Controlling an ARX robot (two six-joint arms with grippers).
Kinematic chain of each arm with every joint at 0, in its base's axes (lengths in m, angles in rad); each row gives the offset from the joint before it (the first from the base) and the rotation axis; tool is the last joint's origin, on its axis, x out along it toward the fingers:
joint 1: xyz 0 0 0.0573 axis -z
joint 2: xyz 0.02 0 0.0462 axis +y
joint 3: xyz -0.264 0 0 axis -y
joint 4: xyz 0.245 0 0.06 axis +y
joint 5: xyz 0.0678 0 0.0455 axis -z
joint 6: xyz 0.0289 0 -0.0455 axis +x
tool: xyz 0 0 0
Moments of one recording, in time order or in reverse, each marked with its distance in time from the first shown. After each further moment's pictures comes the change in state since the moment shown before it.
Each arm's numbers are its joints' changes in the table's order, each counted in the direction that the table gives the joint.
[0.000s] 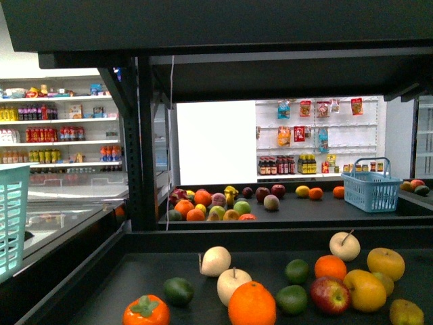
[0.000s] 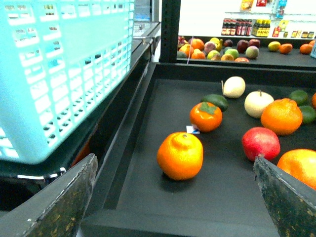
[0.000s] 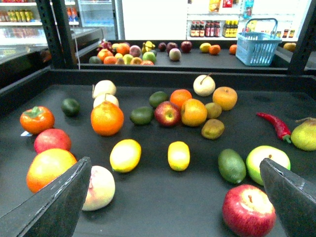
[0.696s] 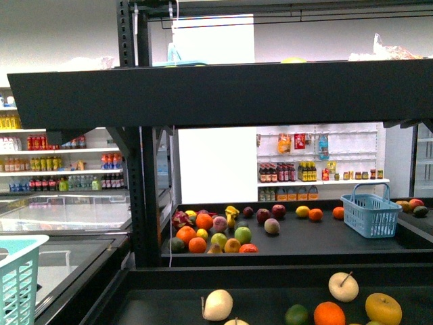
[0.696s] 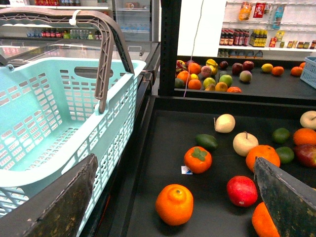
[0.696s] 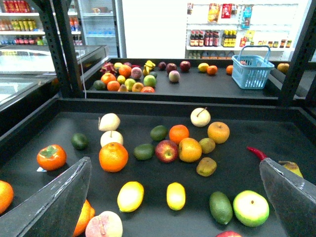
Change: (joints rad) left arm 0.000 0.000 0.000 0.000 0.000 0.000; right arm 0.000 0.000 0.000 0.000 0.001 0.000
